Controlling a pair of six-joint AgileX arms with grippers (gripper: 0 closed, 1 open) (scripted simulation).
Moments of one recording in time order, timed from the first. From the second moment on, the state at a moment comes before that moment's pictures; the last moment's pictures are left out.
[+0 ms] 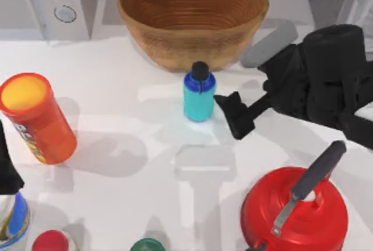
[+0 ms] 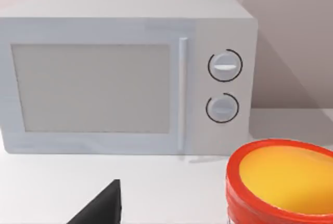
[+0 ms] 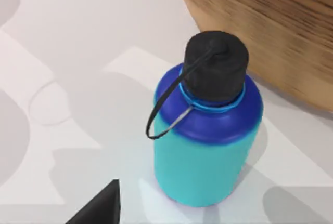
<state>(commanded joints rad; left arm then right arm) 0.00 0.00 0.00 0.00 0.00 0.00 0.54 1.62 0.80 0.27 -0.14 -0.10</state>
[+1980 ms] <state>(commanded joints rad) 0.00 0.00 0.00 0.00 0.00 0.00 0.59 2.13 1.11 0.41 -0.14 -0.09</state>
